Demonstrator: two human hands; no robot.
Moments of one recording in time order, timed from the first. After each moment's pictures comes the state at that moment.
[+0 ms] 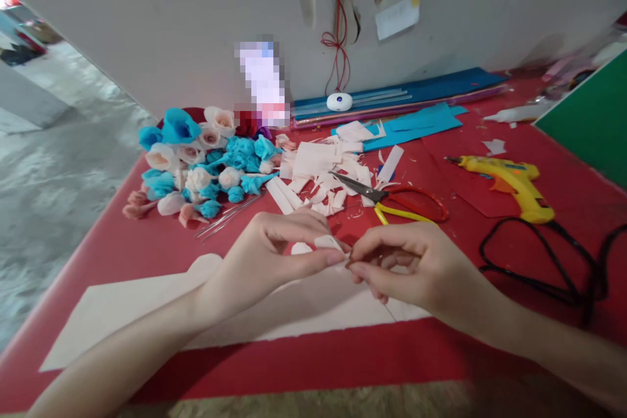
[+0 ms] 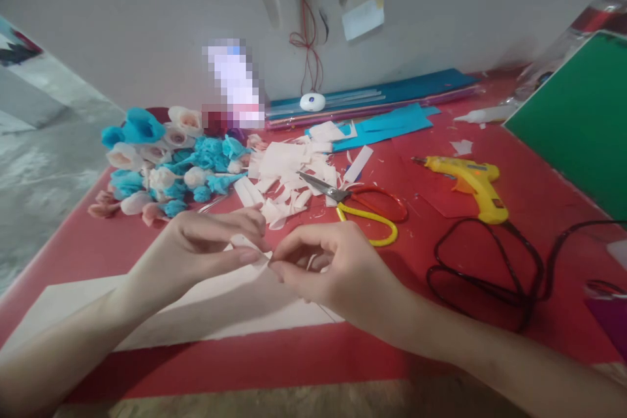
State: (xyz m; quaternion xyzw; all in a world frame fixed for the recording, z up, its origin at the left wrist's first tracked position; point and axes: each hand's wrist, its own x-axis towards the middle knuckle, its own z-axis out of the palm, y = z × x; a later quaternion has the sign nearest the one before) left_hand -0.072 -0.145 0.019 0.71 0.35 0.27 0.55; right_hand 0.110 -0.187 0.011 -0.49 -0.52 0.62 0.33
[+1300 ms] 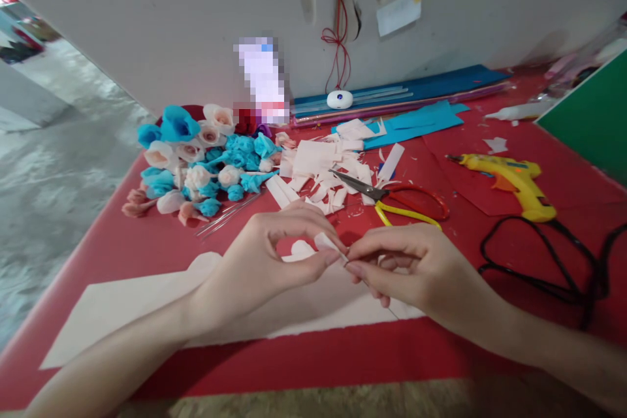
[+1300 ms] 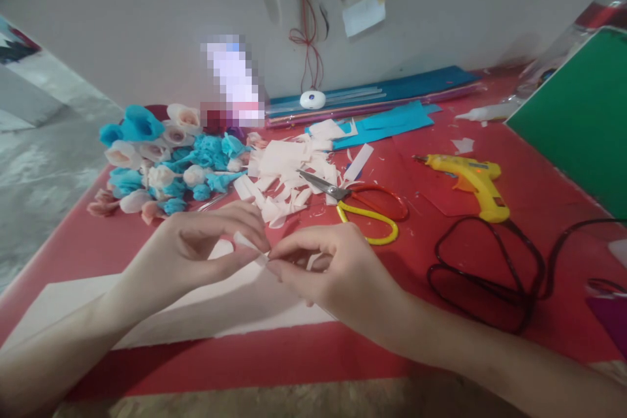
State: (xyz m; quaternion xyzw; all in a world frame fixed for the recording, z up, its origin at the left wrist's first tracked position) left_hand -0.071 -0.148 0.025 0.75 0.36 0.25 0.49; right_hand 0.107 -0.188 0.009 -0.49 -0.51 0.61 0.35
